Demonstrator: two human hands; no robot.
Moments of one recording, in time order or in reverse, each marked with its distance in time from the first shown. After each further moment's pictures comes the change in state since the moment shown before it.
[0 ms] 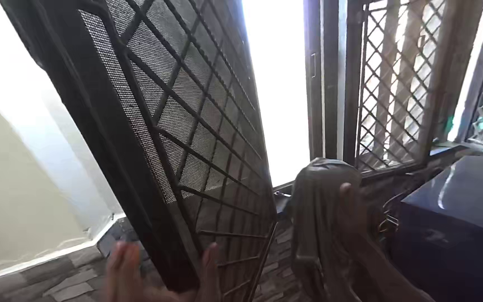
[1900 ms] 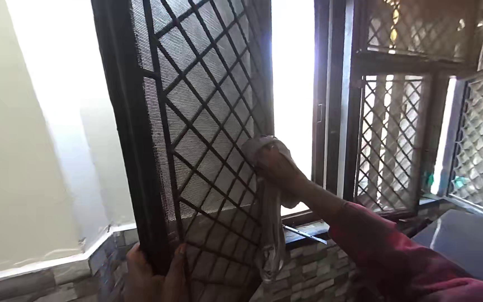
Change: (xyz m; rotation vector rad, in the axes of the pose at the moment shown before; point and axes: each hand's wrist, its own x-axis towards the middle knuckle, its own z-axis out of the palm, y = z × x) left_hand 0.011 -0.090 0.011 -0.143 -0.151 -0.397; right_hand 0.164 0.036 0.155 -1.215 -0.771 -0.975
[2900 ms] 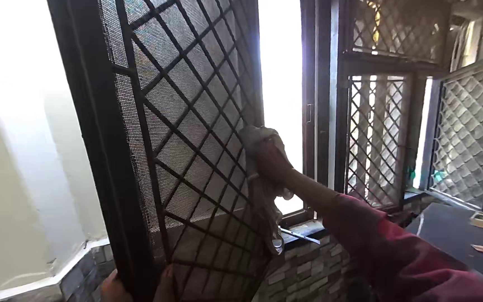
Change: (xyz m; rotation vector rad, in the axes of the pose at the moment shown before) left_hand 0.000 -0.003 0.005 -0.094 0.008 0.080; right_hand 0.016 0.021 -0.004 0.025 -0.208 0.273
